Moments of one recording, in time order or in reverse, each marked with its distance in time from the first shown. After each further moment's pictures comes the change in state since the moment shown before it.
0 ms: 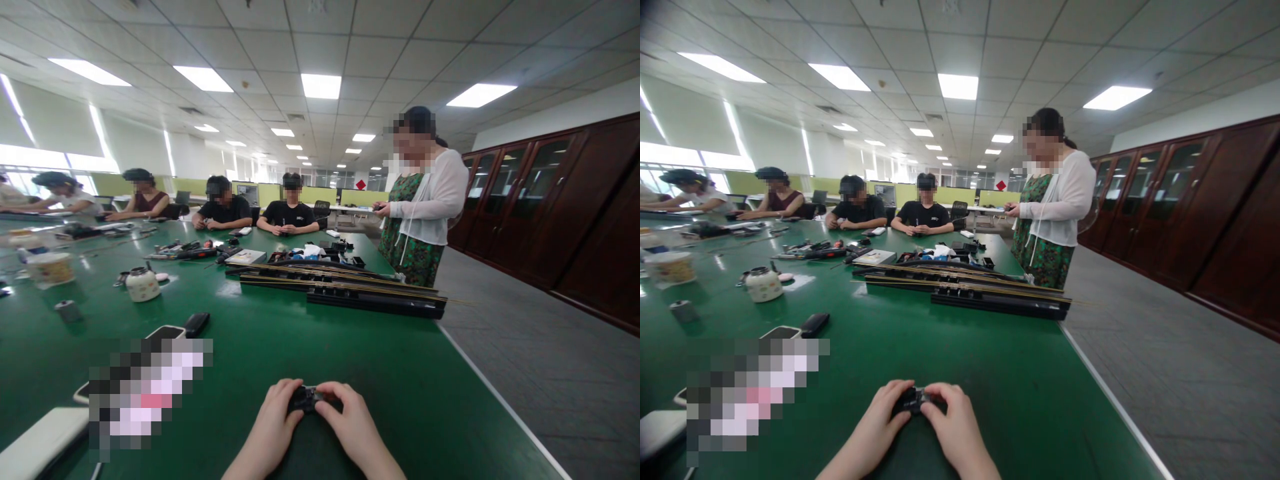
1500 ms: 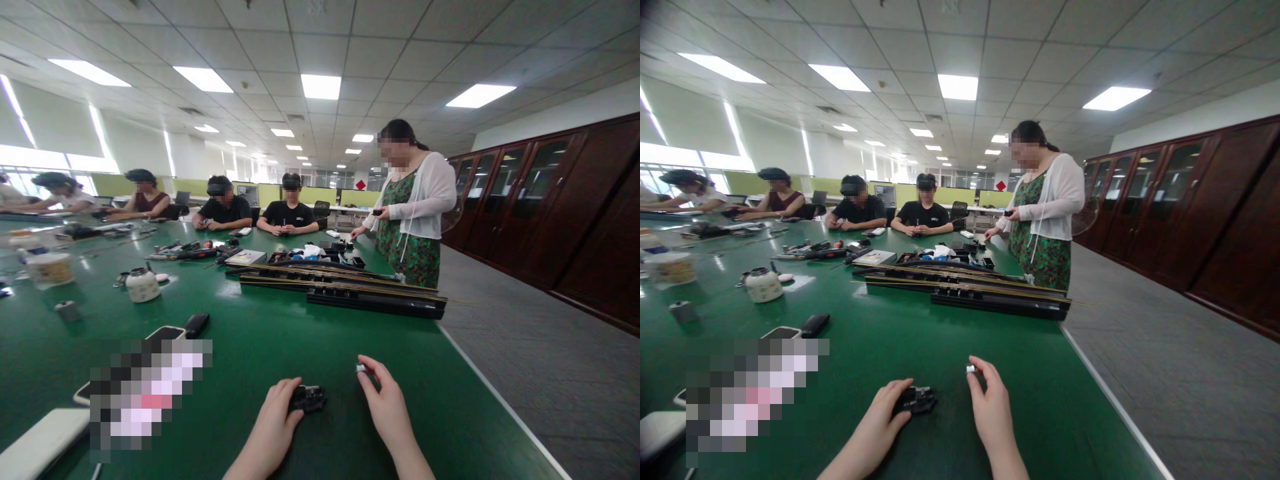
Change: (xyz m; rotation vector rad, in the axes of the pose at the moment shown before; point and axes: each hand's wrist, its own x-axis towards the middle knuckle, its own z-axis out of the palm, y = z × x) left_hand -0.001 0.005 -0.001 0.015 -0.010 -0.038; right_hand 0.006 0.024 -0.045 0.068 0.399 -0.018
